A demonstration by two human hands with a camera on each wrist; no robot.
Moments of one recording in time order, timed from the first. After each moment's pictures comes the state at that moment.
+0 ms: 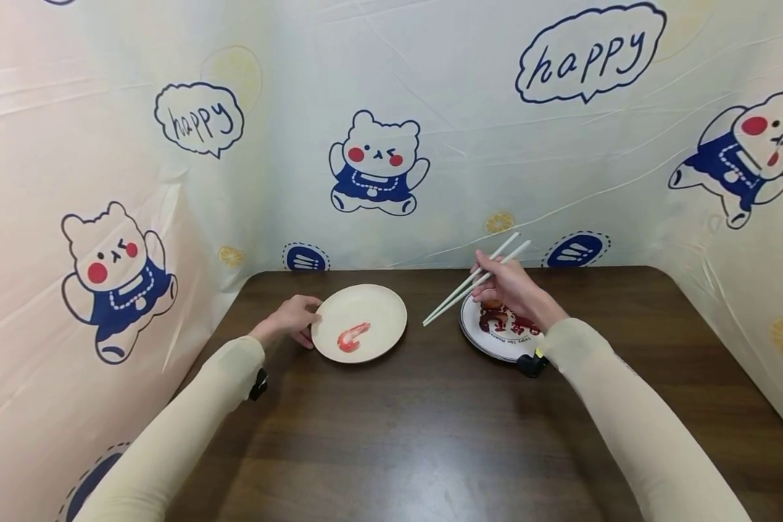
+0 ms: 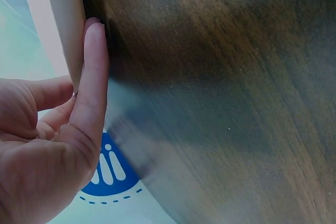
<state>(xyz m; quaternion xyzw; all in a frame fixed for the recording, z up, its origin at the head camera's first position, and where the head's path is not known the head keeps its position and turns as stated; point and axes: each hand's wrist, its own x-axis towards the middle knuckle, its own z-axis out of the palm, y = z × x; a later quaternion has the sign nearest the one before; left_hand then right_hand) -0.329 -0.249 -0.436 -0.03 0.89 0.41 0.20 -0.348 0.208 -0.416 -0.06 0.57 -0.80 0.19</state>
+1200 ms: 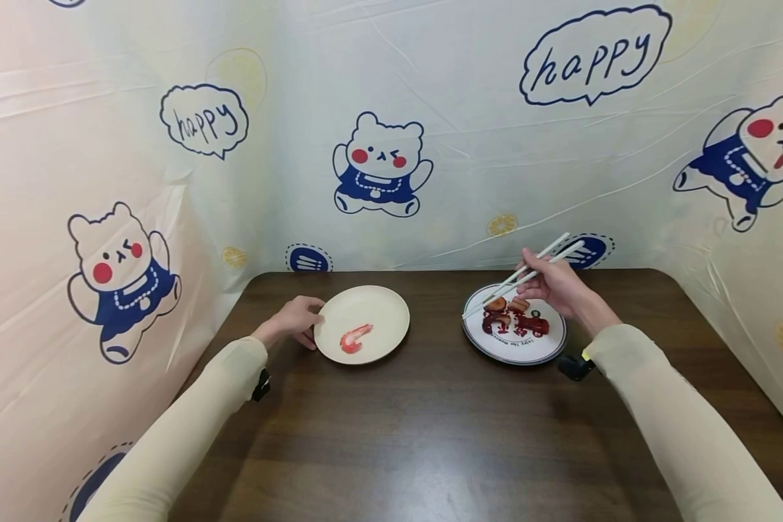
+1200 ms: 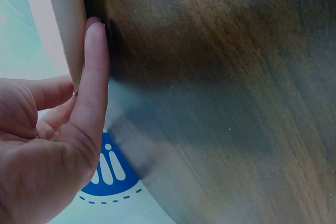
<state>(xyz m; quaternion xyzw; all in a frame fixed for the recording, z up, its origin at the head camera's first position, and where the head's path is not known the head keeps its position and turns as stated) -0.331 -0.252 -0.439 -0.03 0.89 0.41 0.20 -0.339 0.277 -0.410 -0.09 0.55 -0.81 0.18</state>
